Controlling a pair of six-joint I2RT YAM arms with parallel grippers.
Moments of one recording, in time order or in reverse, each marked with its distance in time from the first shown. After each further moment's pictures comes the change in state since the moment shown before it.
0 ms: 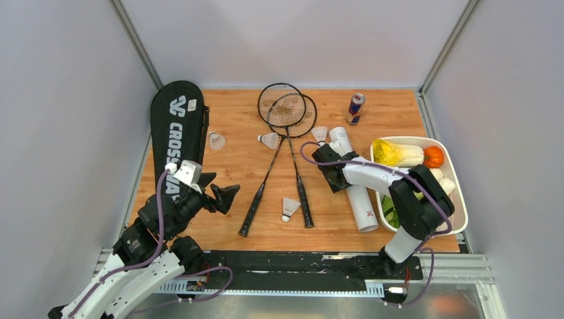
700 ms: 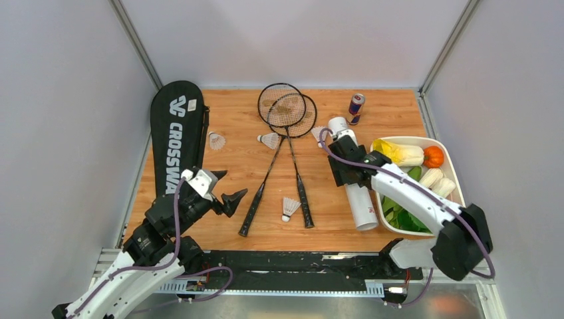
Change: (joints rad) left arm 0.000 -0.020 -0.108 0.140 0.130 0.202; right arm -0.005 -0.302 0.043 -0.172 -0.151 0.037
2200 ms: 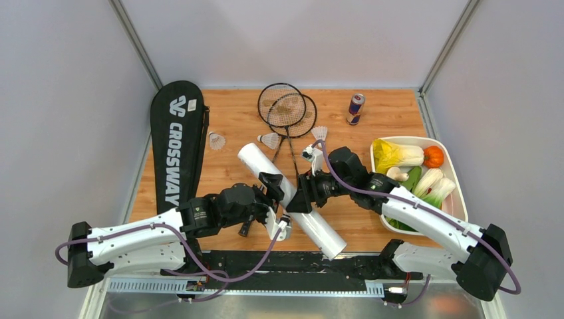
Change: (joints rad) left arm -0.429 0.635 0.162 0.066 -0.075 1.170; right arm 0.193 -0.256 -0.146 0.430 -1.011 0.249
